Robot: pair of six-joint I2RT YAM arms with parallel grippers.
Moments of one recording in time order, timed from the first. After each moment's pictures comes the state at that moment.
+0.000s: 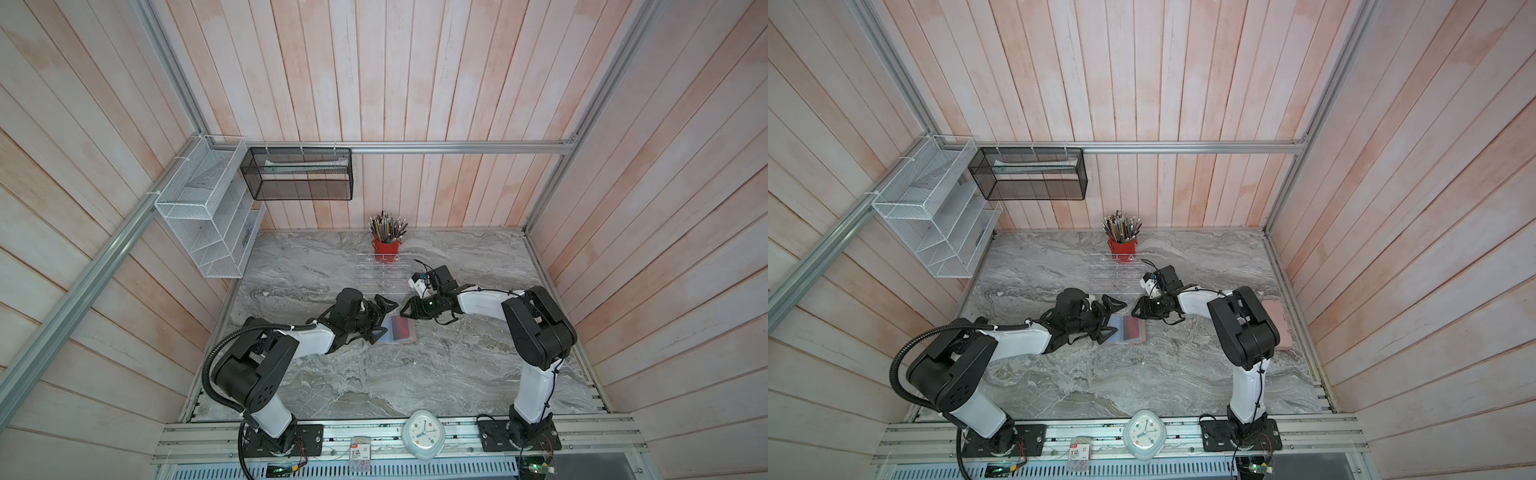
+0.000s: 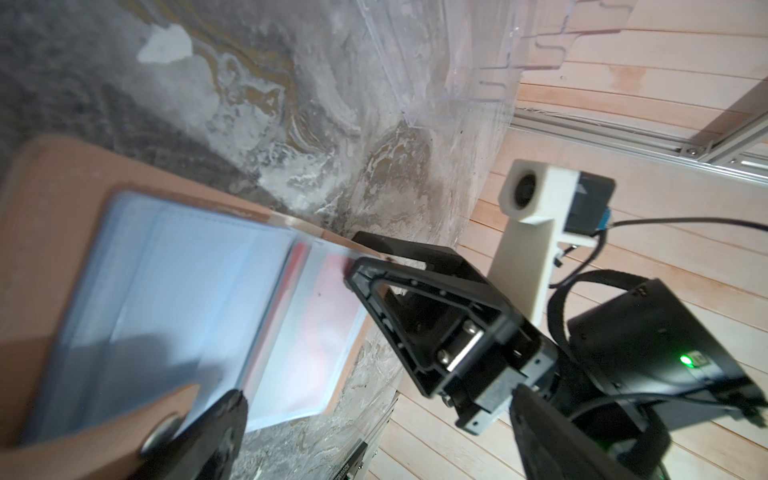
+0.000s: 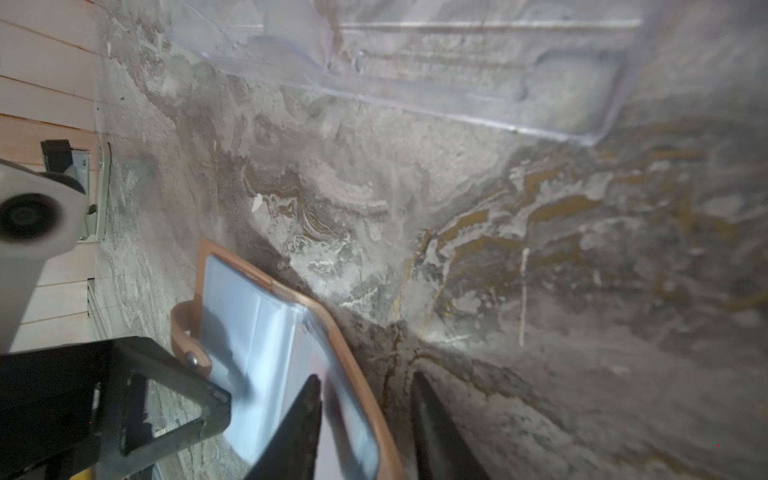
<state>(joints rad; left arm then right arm) -0.56 1.66 0.68 0.40 0.47 -1.46 0.50 1.92 1.09 -0.18 -0.53 0.38</state>
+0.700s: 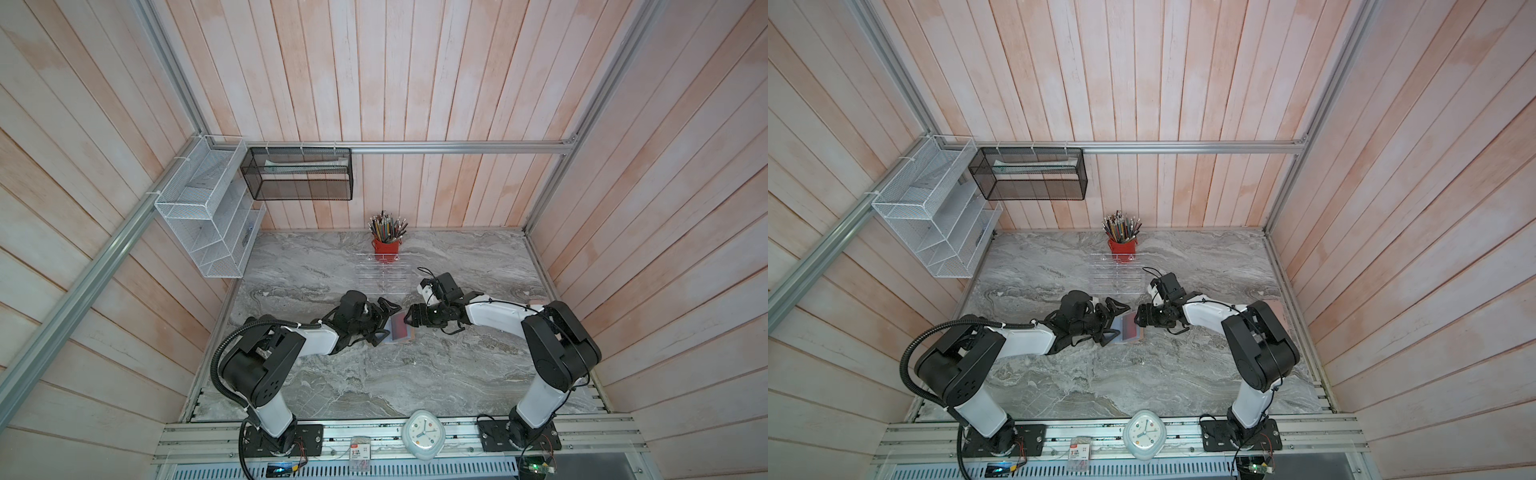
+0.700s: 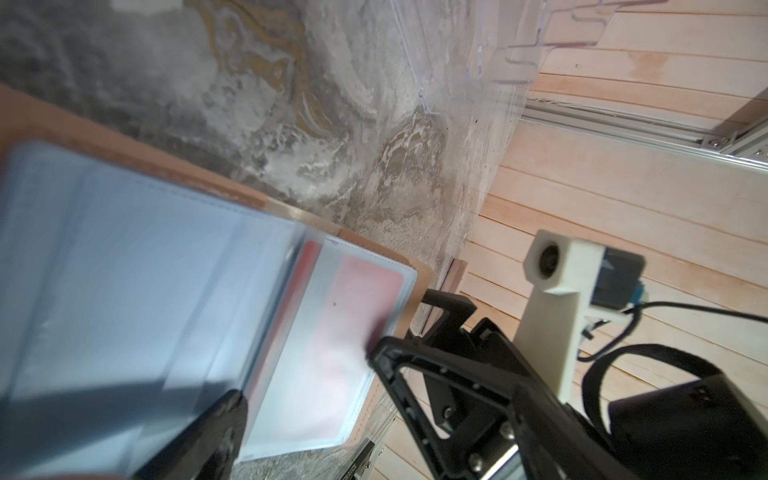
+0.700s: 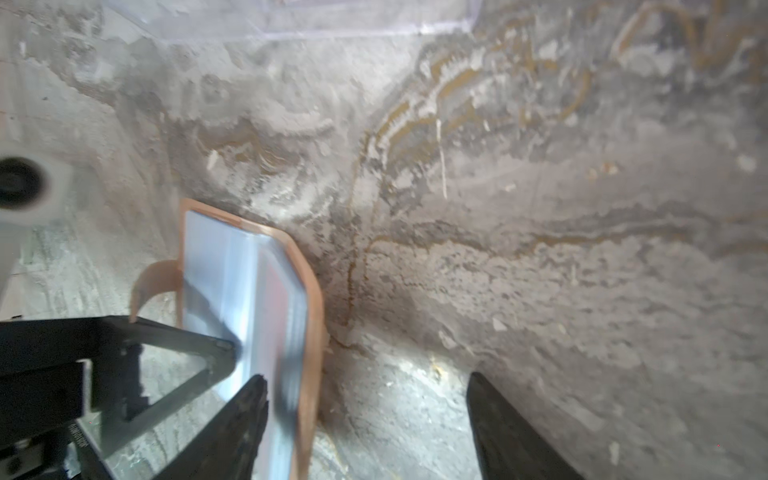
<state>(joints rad) -0.58 1.70 0.68 0.43 0.46 -1.46 0.56 1.74 0.95 -0.25 -0.33 0.48</state>
